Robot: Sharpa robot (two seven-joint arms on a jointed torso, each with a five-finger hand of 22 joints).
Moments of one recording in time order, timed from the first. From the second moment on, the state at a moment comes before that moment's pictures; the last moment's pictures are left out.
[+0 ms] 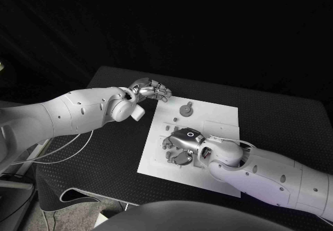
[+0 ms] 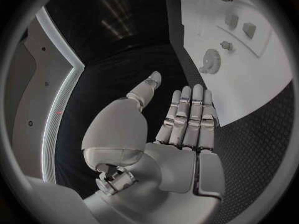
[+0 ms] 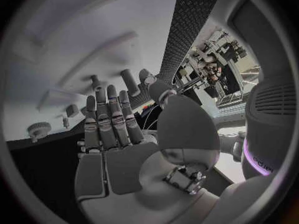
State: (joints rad) left arm 1.20 -0.75 -0.11 1.17 -0.30 -0.07 0.24; left_hand 1.10 -0.08 0.41 -0.29 0.06 0.83 0.19 0.30 0.44 1.05 0.17 0.13 0.07 0.81 0.15 0.57 0.33 0.01 0.75 0.05 0.06 0.86; right arm 1.00 -0.46 -0.12 1.45 -1.78 -0.25 -0.01; right_hand 1.12 -0.18 0.53 -0.28 0.05 0.86 0.17 0.31 0.38 1.10 0.16 0.07 0.20 0.90 0.16 0.22 0.78 0.16 0.59 0.20 0.08 1.31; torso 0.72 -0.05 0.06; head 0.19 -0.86
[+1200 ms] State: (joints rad) left arm 1.20 -0.75 -0.11 1.15 -0.29 -0.07 0.25; left_hand 1.04 -0.04 0.40 -0.27 0.06 0.83 0.19 0.30 0.44 1.05 0.17 0.13 0.07 0.81 0.15 0.56 0.35 0.01 0.75 0.06 0.07 0.85; right arm 1.13 -0.75 0.04 1.54 -1.39 -0.16 -0.12; right_hand 0.90 -0.12 0.50 -0.13 0.05 0.94 0.14 0.36 0.43 1.38 0.03 0.22 0.28 1.21 0.02 0.38 0.84 0.23 0.85 0.16 0.20 1.31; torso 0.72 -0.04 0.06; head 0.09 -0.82
